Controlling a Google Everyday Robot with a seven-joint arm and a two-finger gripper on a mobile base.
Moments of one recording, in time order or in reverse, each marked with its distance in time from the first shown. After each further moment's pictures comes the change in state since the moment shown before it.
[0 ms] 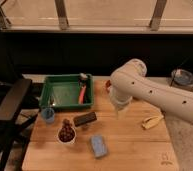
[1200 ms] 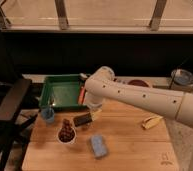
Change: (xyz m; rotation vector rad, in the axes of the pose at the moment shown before) arm -0.097 -0.067 0.092 0.010 -0.122 -0.114
